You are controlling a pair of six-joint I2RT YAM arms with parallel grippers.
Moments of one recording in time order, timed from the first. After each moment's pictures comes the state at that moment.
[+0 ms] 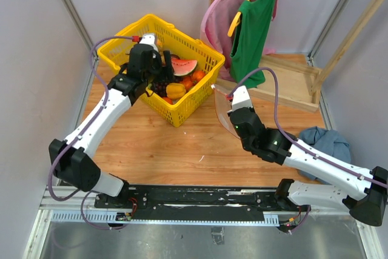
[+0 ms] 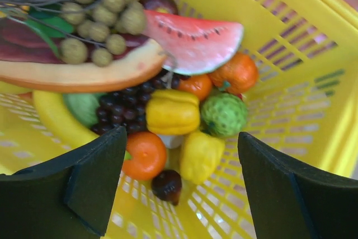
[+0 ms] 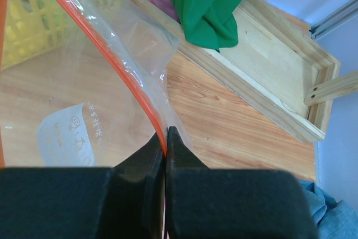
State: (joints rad) left arm -0.44 1.42 1.38 -0.41 -0.21 -0.32; right arm 1.01 1.03 0.91 -0.39 0.88 0.04
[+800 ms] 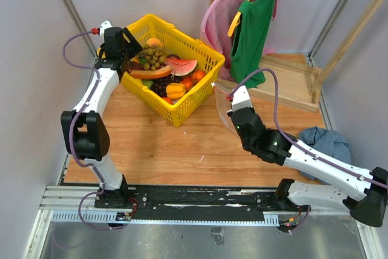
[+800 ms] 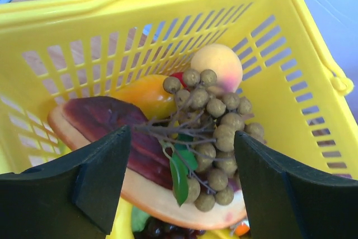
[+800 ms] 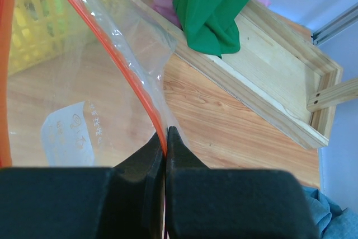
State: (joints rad) left arm -0.05 1.73 1.56 -0.20 -0.24 -0.56; right arm 1.00 1.02 0.89 -0.32 0.87 0.01
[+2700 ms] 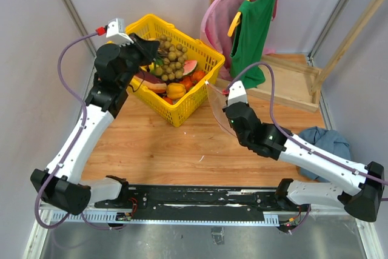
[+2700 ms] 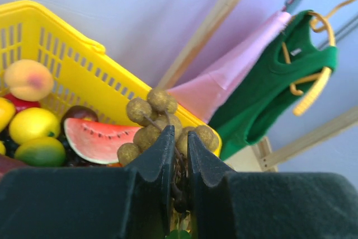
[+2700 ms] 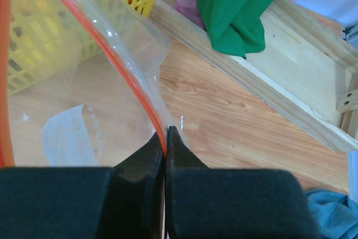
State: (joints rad) left arm -0.31 1.25 1.34 -0.02 -0.02 -0.53; right arm 1.00 1.08 0.96 -0.36 0.80 0.09
